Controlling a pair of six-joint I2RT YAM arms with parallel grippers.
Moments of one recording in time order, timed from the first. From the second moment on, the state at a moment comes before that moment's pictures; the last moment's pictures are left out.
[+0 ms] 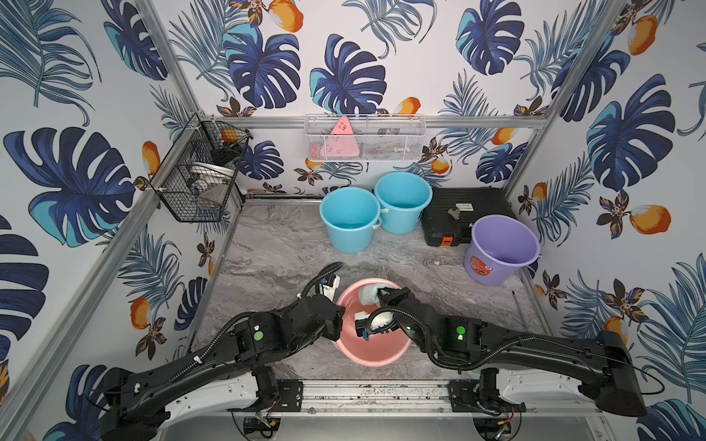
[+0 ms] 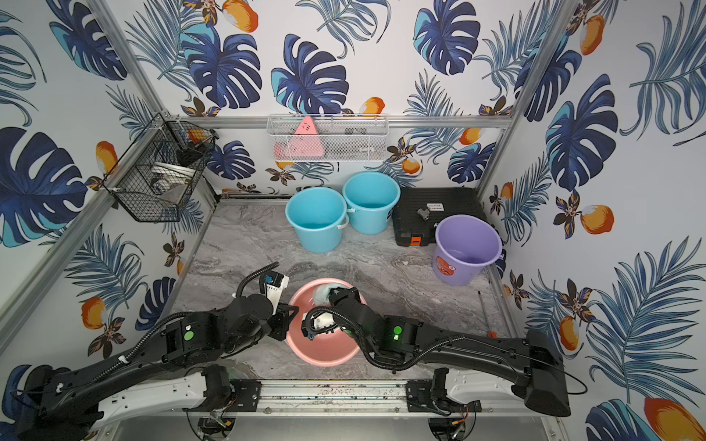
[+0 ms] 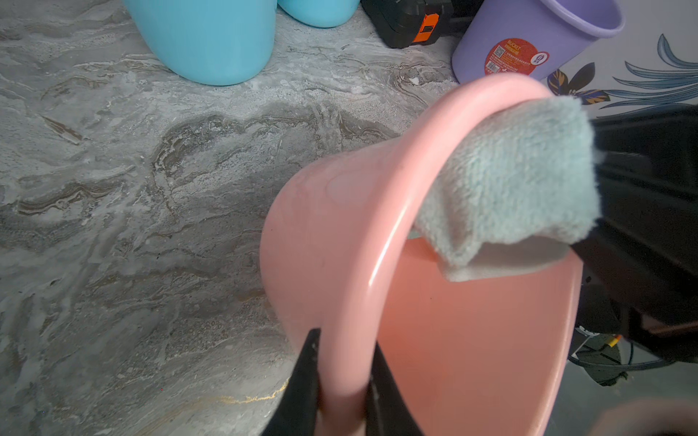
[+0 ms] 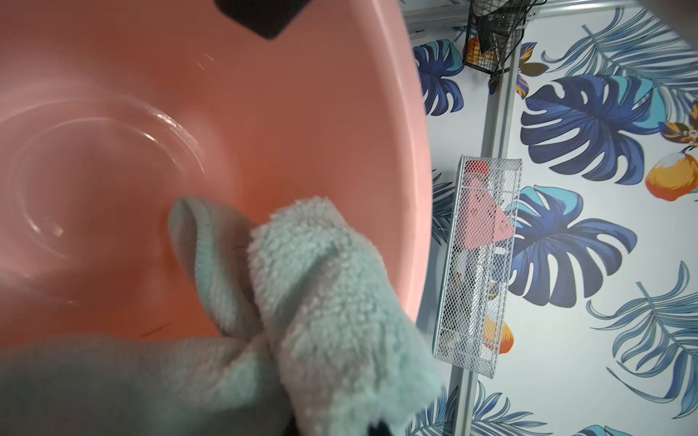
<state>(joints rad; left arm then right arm) -1.05 0.99 0.87 -0.78 -0.33 -0.66 1.27 1.12 0.87 -0.26 0.70 -1.19</state>
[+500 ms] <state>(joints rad) -1.05 1.01 0.87 -0.80 -0.31 -0.66 1.27 0.99 0.98 -0.96 0.28 -0.77</state>
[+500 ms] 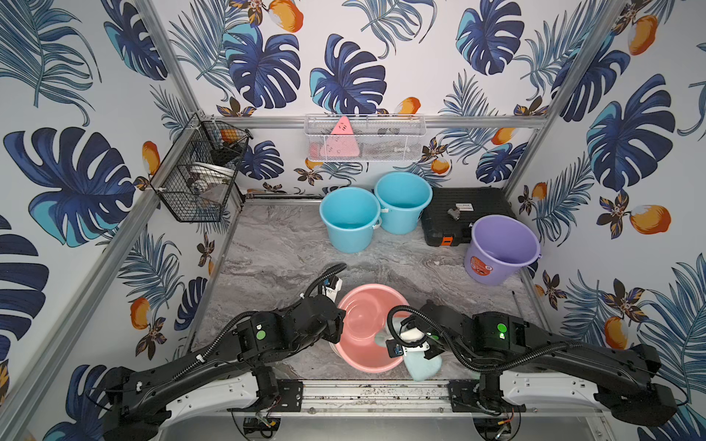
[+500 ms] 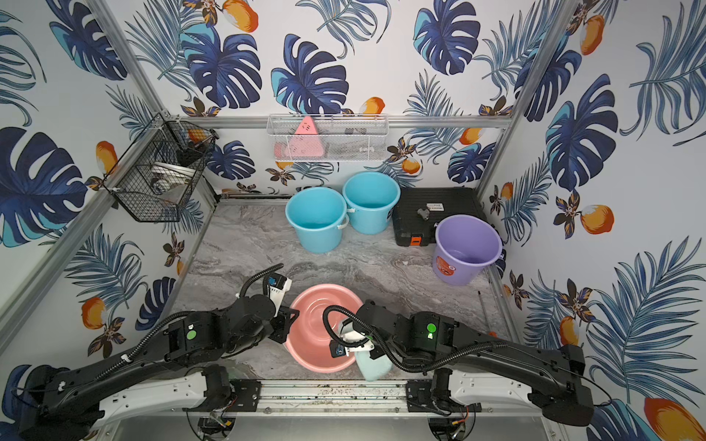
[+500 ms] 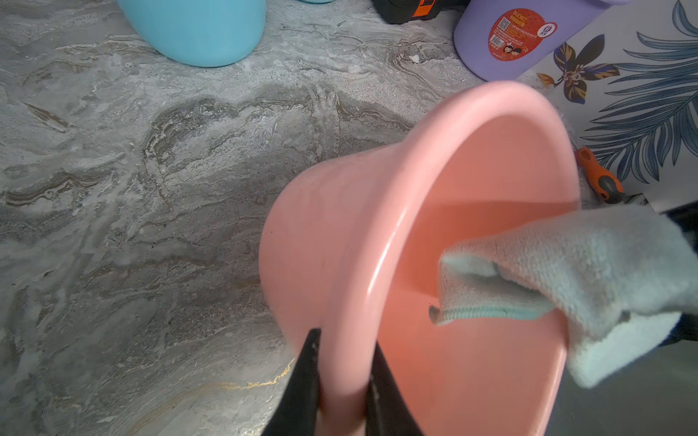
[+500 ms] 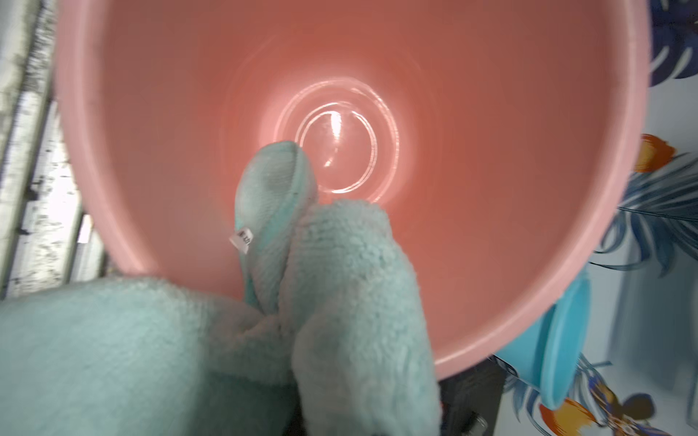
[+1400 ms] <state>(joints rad) -0.99 1.04 0.91 -0.88 -0.32 -0.88 1.28 1.13 0.95 -0.28 0.25 -0.28</state>
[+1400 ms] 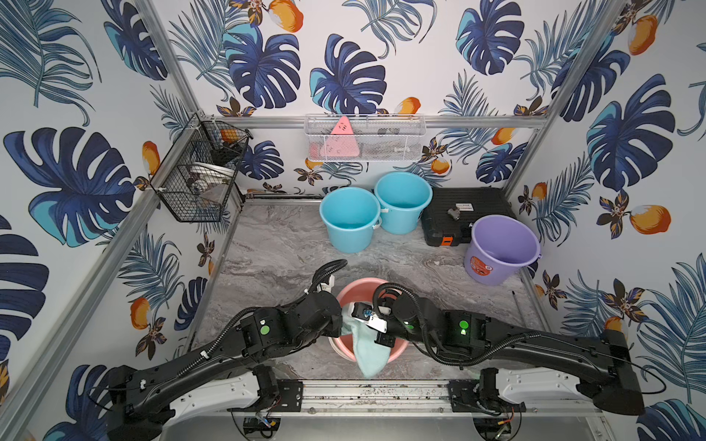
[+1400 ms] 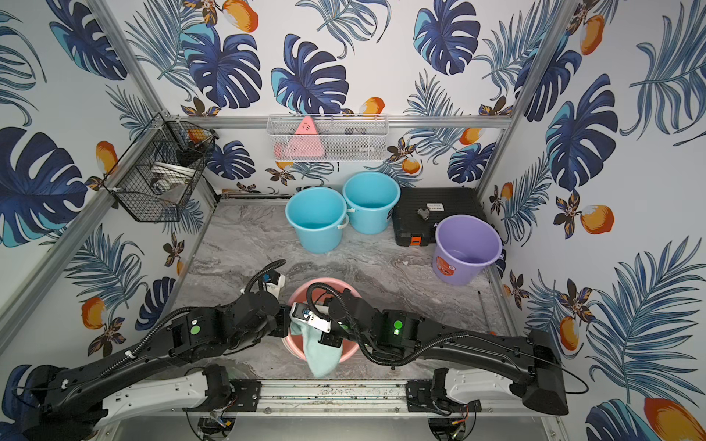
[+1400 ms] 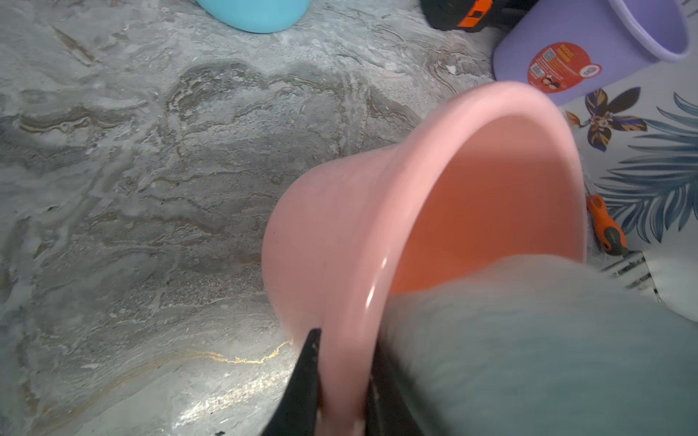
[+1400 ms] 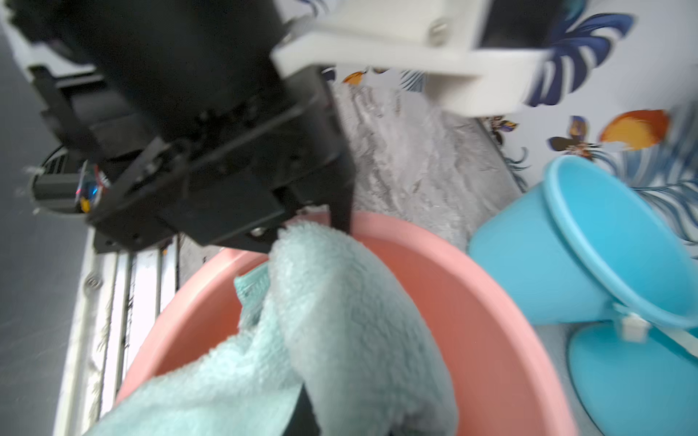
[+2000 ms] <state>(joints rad) -0.47 0.96 0.89 -0.98 -0.25 -1.12 1.28 0.85 0.94 -0.33 0.54 -0.30</state>
